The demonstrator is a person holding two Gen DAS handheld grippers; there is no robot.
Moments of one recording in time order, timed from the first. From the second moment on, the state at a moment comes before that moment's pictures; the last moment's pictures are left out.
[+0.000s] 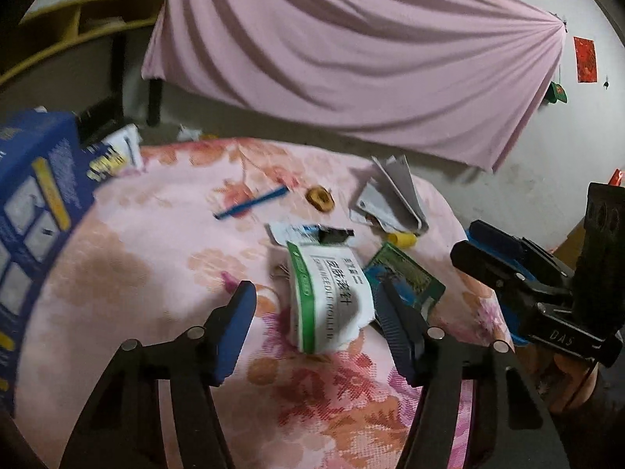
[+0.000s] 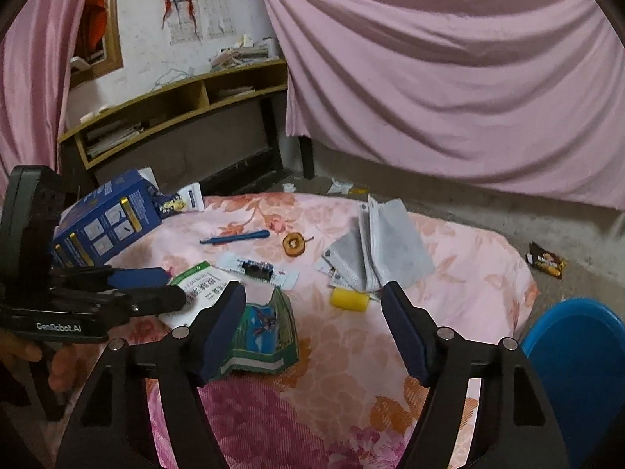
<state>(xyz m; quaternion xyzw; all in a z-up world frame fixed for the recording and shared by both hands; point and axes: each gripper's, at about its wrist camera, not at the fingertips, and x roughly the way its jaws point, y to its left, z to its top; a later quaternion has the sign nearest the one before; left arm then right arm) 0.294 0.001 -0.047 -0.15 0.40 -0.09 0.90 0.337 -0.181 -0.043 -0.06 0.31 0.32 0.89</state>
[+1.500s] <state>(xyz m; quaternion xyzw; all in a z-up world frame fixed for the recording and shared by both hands) 0.271 0.005 -0.039 -0.16 0.39 -0.07 0.90 0.352 -0.135 -0.073 -0.08 0.41 0.41 0.81</state>
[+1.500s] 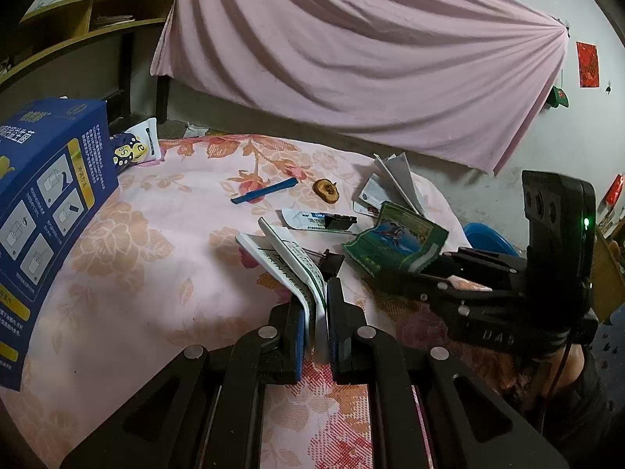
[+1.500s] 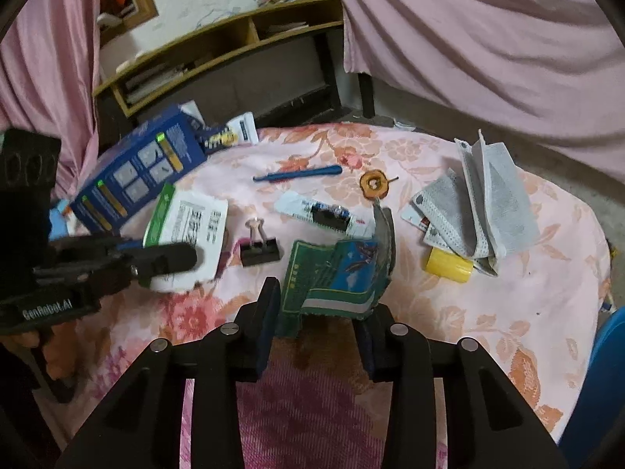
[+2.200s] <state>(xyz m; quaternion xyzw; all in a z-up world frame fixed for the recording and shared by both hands) 0.270 0.007 -0.039 -0.15 0.39 -0.07 0.91 0.376 -0.147 -0.074 0.00 0.41 0.39 0.82</state>
